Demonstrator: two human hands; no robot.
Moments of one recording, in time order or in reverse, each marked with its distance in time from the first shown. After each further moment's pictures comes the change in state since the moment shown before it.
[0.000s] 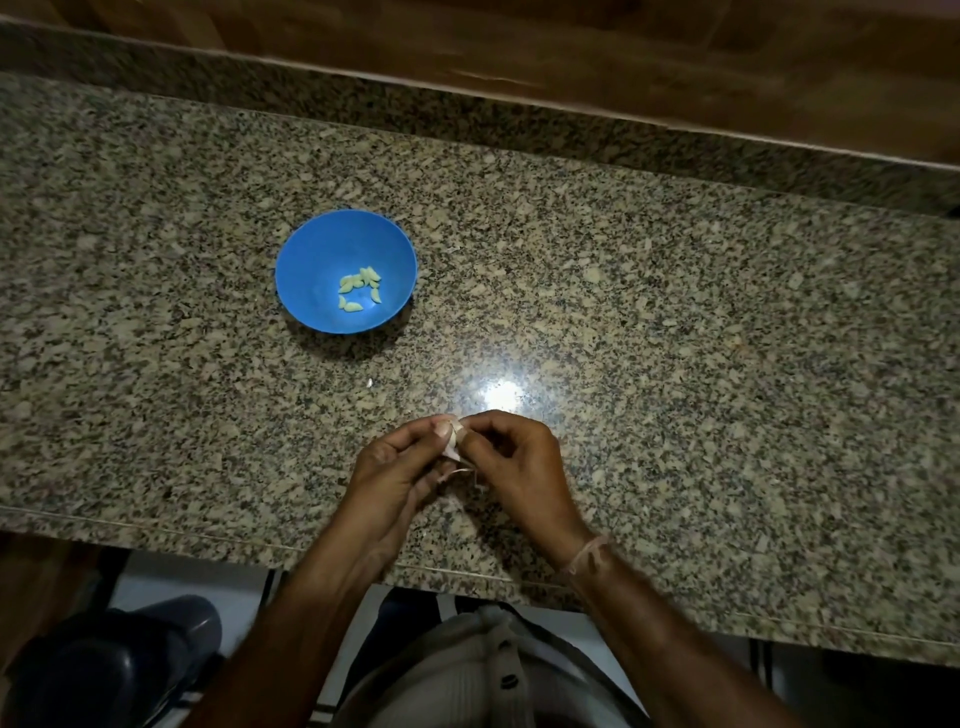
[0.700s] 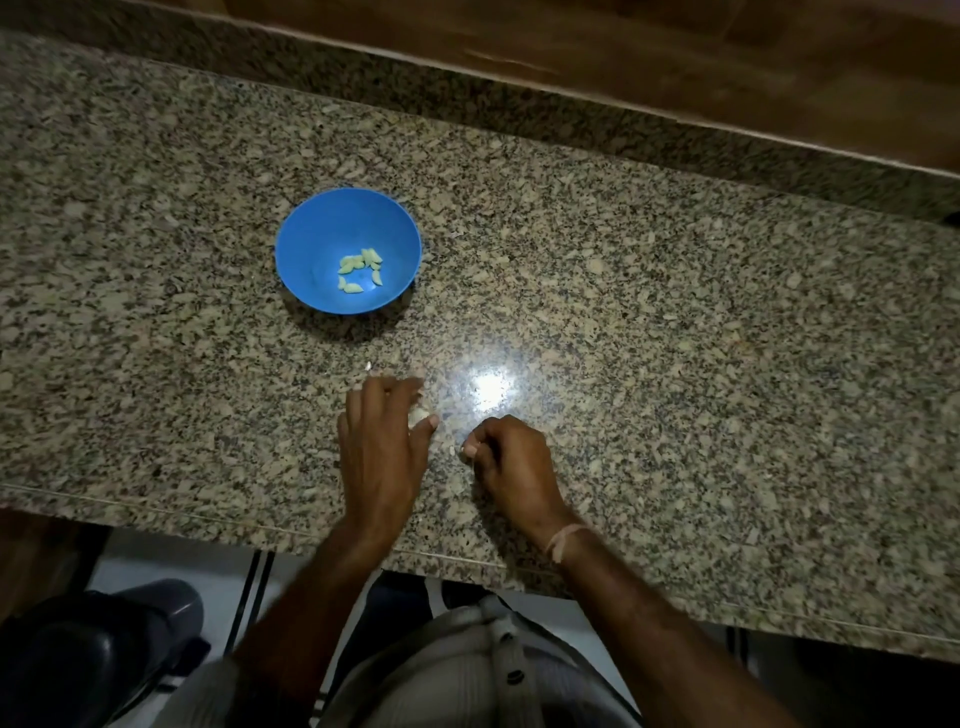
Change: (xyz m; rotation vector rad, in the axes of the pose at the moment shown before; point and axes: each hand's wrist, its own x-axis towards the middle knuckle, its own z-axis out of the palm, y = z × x) left_hand 0.023 -0.022 -0.018 1.316 0.380 0.768; right_hand 0.006 0.040 0.000 -0.582 -0.029 -0.030
